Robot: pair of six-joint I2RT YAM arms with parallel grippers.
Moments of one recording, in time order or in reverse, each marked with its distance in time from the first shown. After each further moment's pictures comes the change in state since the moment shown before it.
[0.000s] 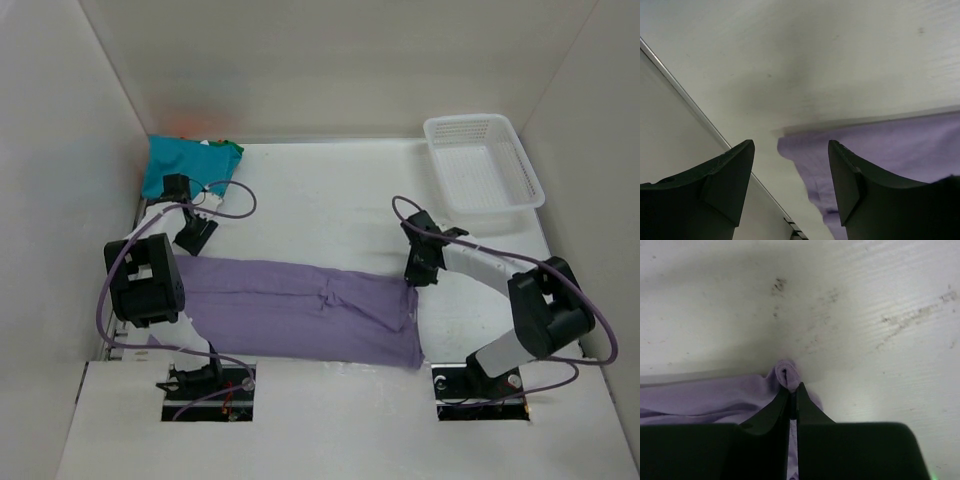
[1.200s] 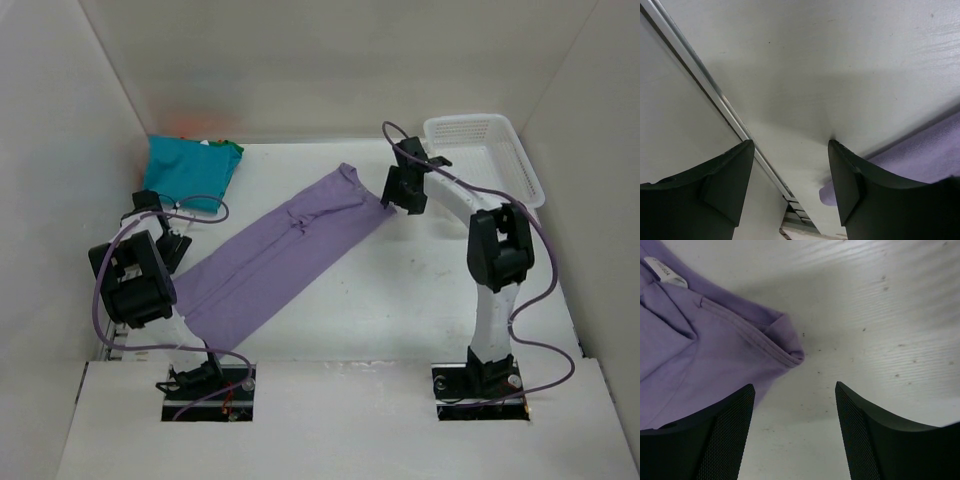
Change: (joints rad) left arm 0.212 0.050 -0.047 0.003 -0.047 0.051; right arm -0.137 0.532 0.835 -0.101 0.009 -0.184
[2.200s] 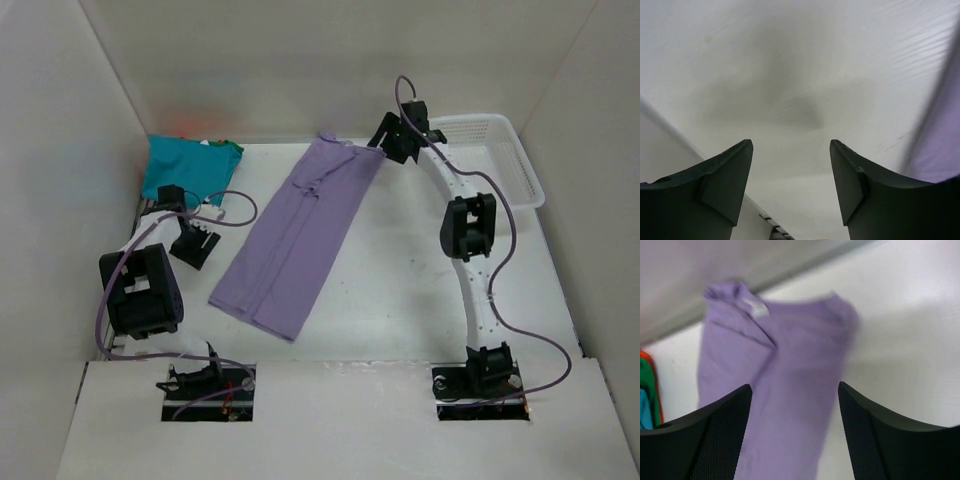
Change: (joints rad) left arm -0.136 -0.122 -0.040 -0.078 0.175 -0.026; right arm -0.094 0.616 0.931 0.112 -0.256 0.131
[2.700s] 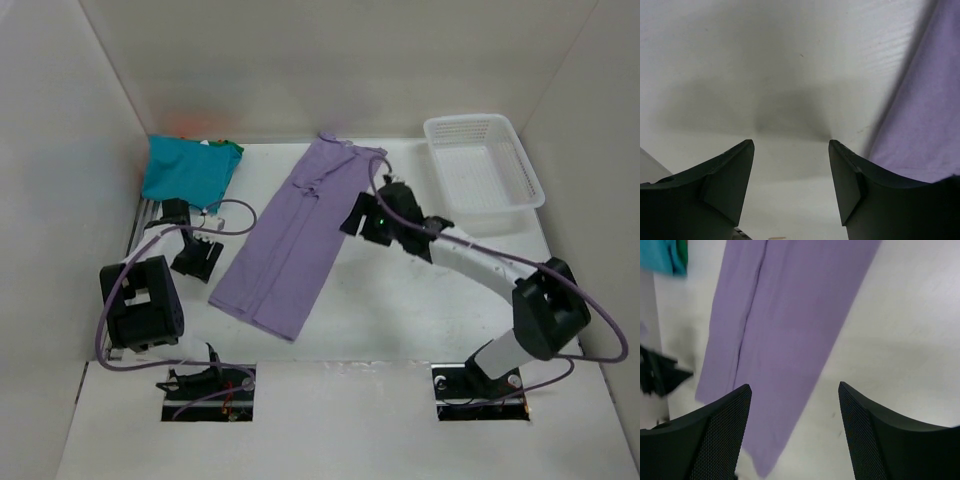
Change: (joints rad) left arm -0.038 -0.053 -0.120 0.014 0.011 -0.169; right arm 0.326 -1.083 -1.489 0.391 0.093 0.087
